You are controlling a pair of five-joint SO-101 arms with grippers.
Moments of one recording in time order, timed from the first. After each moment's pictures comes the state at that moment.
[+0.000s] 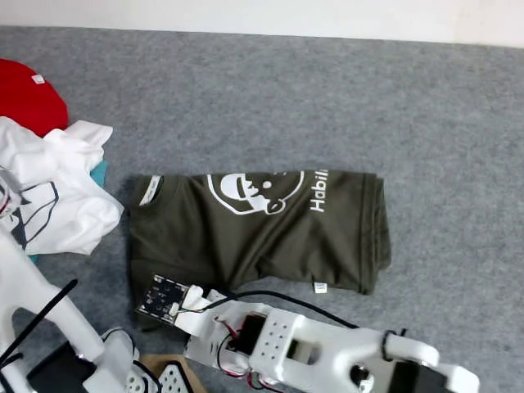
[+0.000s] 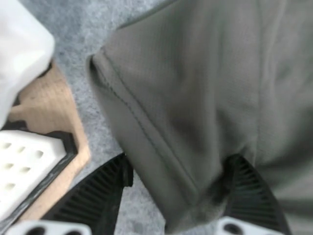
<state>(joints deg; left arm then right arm) -48.7 -23.0 15.0 73.1 0.8 -74.3 -22.9 66.4 23.5 3.5</state>
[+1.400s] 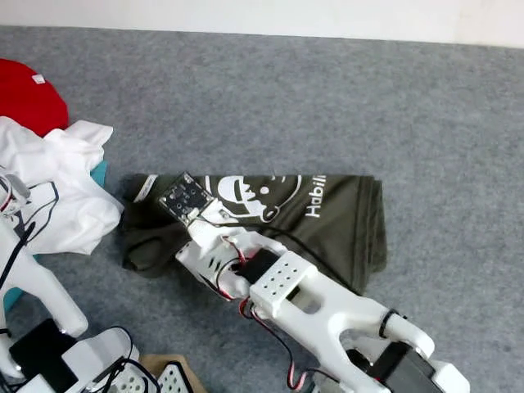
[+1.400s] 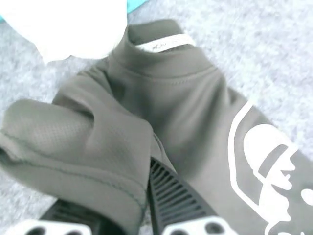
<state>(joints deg) -49.2 -13.1 15.7 68.9 0.8 -55.0 -17.2 50.1 18.2 3.9</state>
